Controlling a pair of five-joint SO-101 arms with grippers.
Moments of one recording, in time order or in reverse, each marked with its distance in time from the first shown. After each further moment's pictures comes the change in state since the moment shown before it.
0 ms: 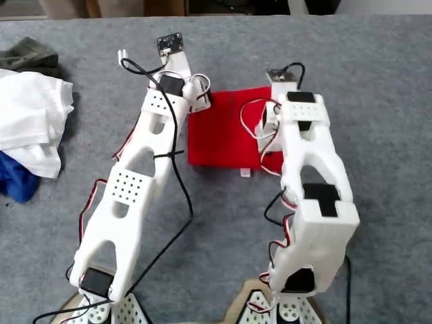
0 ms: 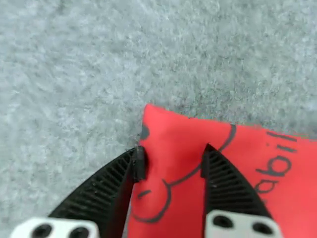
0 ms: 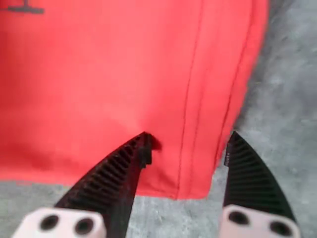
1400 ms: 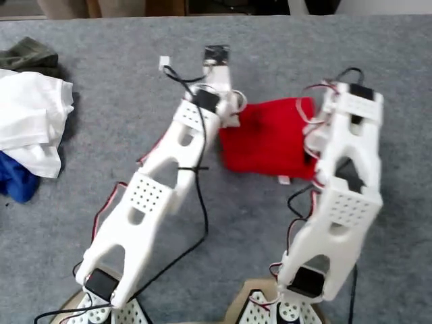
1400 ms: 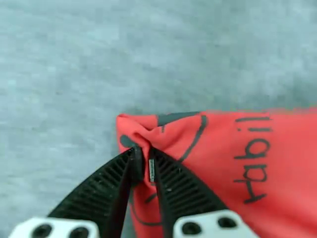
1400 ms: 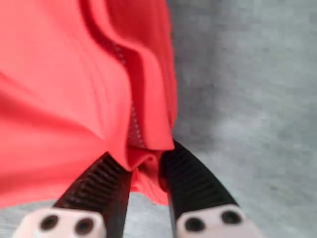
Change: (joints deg) left arm 11.2 0.9 1.4 -4.6 -5.3; right arm 20.3 15.0 -24.5 18.9 7.1
